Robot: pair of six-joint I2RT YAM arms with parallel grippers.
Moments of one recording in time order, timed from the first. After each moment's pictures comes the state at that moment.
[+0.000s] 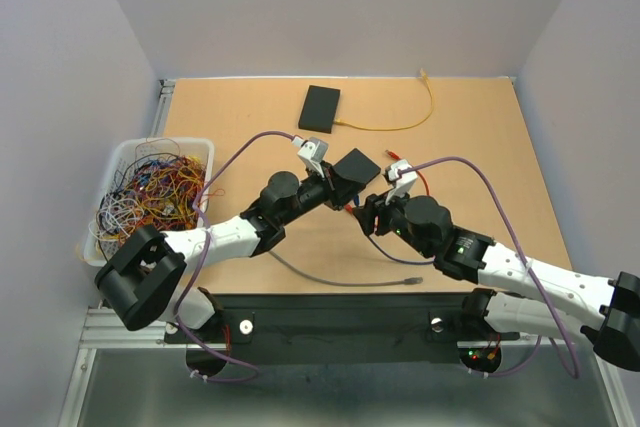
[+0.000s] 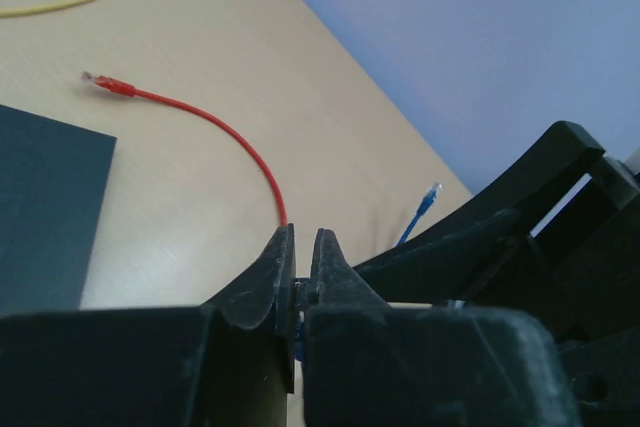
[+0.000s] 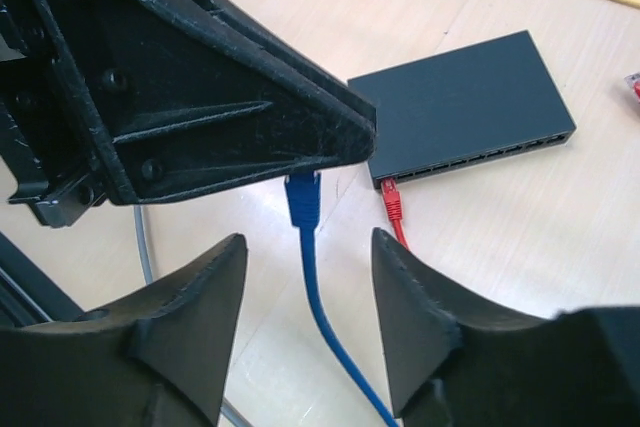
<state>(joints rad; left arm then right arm) -0.82 1.37 0.62 0.74 0.16 -0.62 0.98 0.95 0.60 0.08 0.34 0.31</state>
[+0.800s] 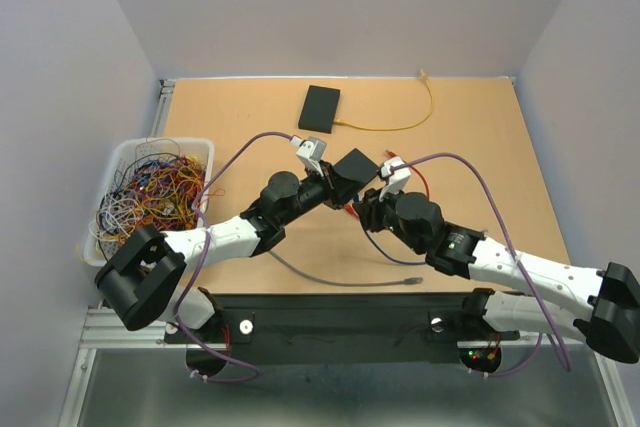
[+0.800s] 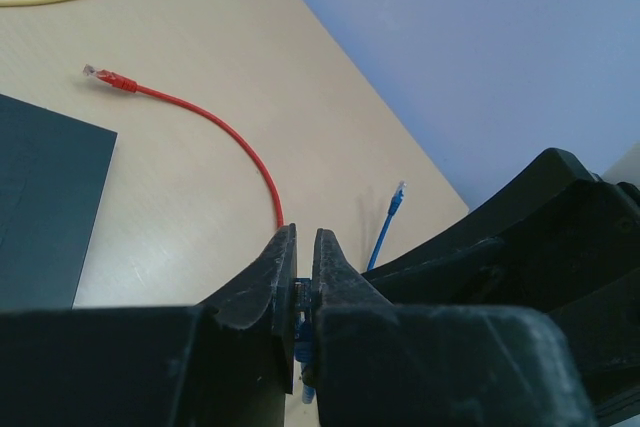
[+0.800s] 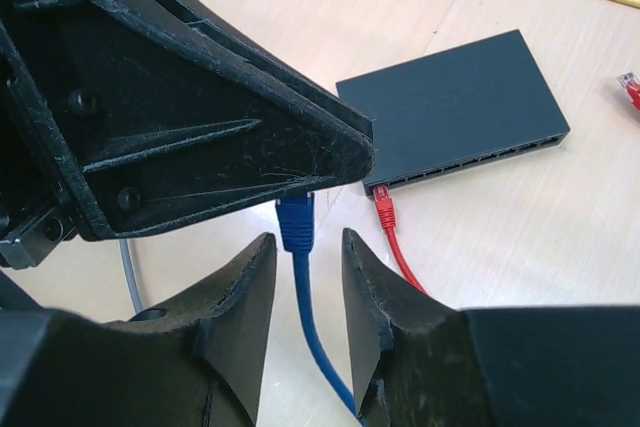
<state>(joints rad) -0.82 1.37 0.62 0.74 0.14 -0.65 0.98 1.02 0.63 0.10 0.37 0.31</state>
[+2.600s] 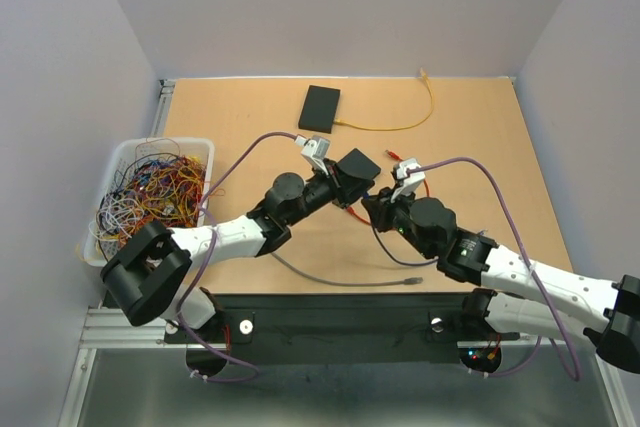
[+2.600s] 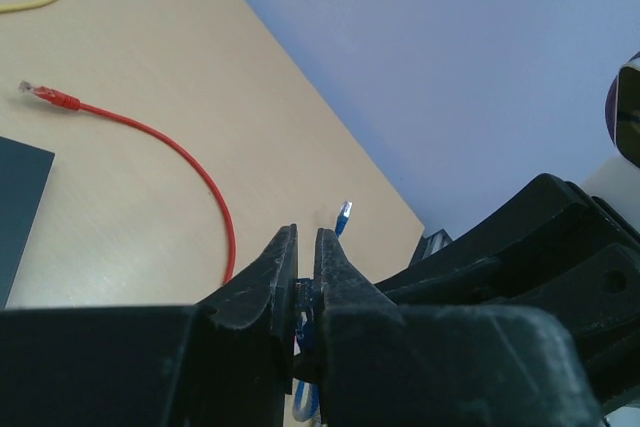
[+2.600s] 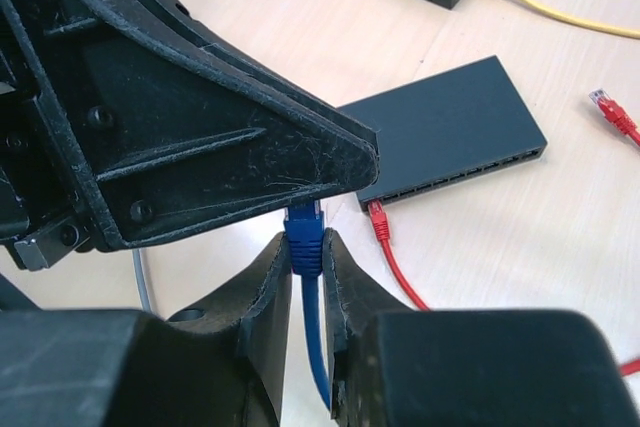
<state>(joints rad) -0.85 1.40 0.65 0.81 0.11 -0.72 0.98 0.92 0.59 0.12 0.41 0.32</state>
